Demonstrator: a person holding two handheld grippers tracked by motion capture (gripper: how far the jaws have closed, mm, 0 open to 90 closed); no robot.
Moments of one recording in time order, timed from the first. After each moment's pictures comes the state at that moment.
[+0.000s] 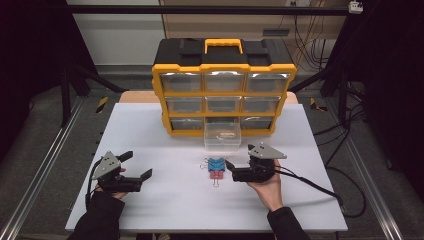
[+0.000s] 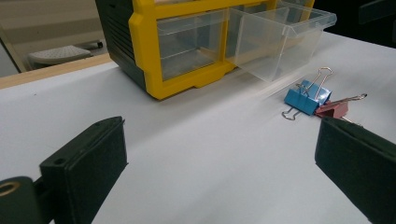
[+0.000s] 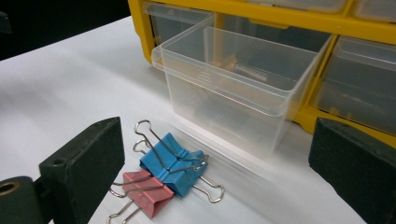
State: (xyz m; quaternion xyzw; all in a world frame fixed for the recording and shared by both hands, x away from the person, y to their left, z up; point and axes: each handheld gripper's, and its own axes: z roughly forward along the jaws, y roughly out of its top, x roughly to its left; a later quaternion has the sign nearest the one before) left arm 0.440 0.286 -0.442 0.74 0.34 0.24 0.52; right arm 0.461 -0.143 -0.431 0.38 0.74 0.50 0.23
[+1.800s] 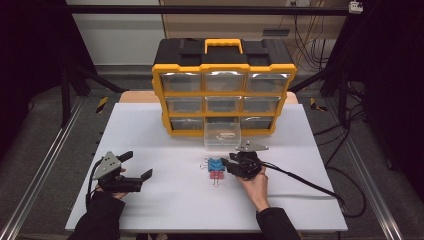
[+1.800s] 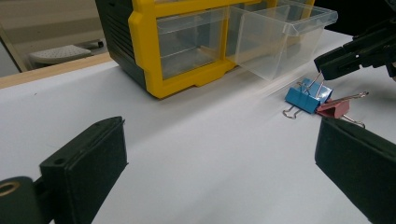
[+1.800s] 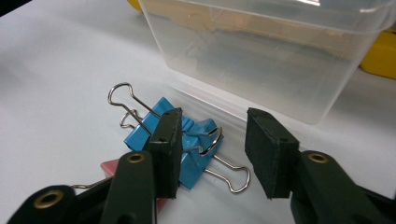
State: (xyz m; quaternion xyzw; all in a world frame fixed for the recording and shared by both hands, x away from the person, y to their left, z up) left arm 0.440 0.286 -0.442 0.75 0.34 0.24 0.52; right arm 0.495 -0.120 -0.471 0.44 0.76 0.45 0.15
